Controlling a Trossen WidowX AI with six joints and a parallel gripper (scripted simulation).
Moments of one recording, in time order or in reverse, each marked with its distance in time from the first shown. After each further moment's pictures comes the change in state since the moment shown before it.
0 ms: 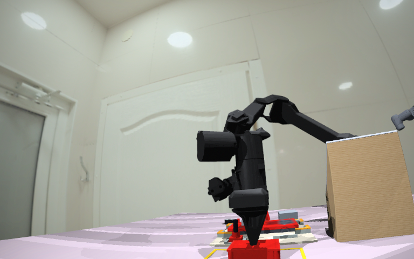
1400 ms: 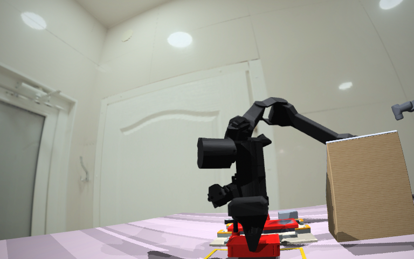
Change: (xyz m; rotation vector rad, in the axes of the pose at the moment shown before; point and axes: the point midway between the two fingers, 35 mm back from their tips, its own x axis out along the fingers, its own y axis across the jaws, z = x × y) arm 0.015 0.000 0.001 0.007 -0.011 0.007
